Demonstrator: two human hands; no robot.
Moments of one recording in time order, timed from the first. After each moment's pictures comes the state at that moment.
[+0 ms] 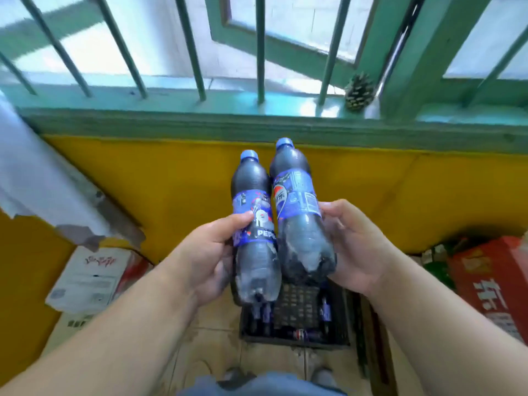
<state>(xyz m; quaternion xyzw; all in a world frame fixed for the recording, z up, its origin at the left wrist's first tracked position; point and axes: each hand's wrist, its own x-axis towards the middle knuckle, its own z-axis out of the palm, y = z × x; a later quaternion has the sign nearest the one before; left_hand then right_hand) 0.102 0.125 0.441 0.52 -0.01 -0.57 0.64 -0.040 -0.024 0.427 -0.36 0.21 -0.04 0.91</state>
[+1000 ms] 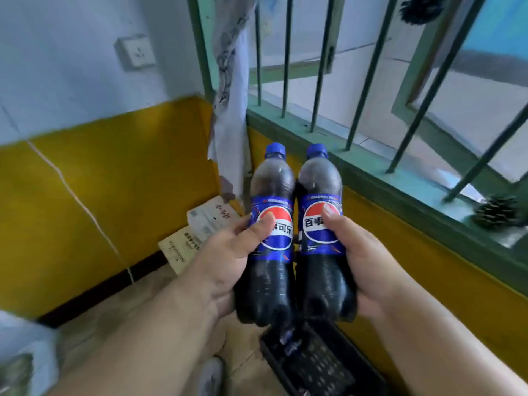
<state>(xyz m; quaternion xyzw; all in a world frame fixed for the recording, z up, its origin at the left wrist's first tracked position) -0.027 0.171 0.525 0.53 0.10 -0.17 0.83 -0.026 -0.003 0.514 -0.46 0.09 0.17 0.87</state>
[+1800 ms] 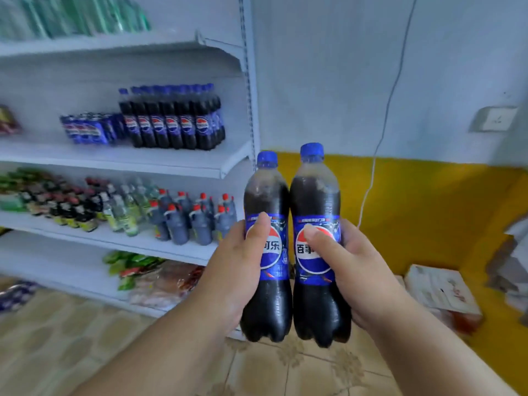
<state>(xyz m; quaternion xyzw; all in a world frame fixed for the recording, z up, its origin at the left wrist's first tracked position) -0.374 0.528 0.586 0.61 0.34 0.33 0.64 -0.252 0.430 0.574 -0.56 -0.32 0.33 0.69</state>
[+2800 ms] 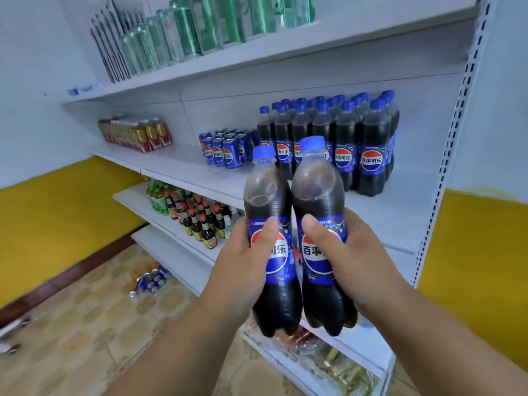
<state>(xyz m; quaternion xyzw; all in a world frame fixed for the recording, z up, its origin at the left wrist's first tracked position) -0.435 0.927 0.615 0.57 0.43 0.46 0.52 -0.286 0.894 0.603 -0.51 -0.49 0.37 0.61</state>
